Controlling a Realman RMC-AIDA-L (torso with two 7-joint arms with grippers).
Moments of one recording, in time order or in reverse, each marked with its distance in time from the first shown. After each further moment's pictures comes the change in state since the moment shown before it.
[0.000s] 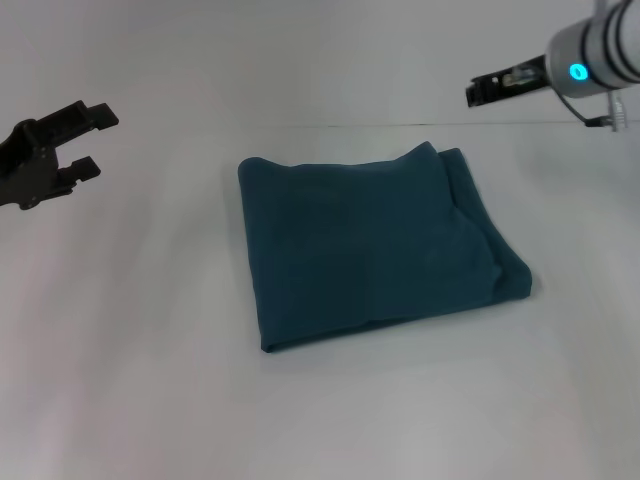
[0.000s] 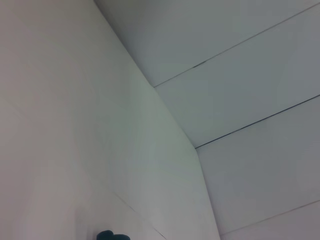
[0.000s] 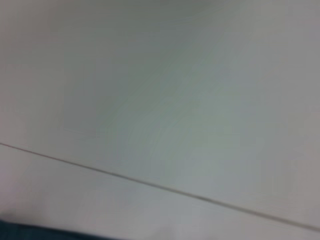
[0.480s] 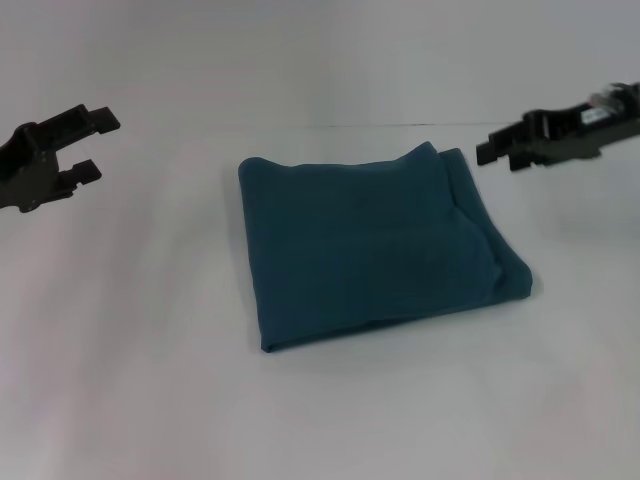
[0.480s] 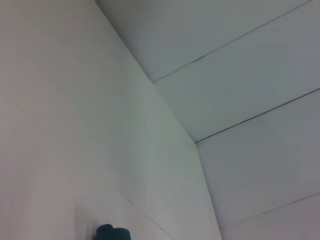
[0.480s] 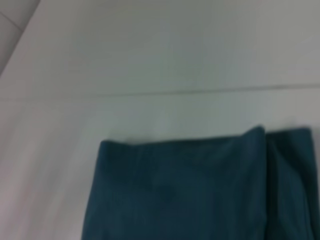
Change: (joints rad) left arm 0.002 0.003 0.001 0.006 0.009 0.017 0.000; right arm -0.112 -0.129 0.231 -0.040 0.346 -0.532 -0.112
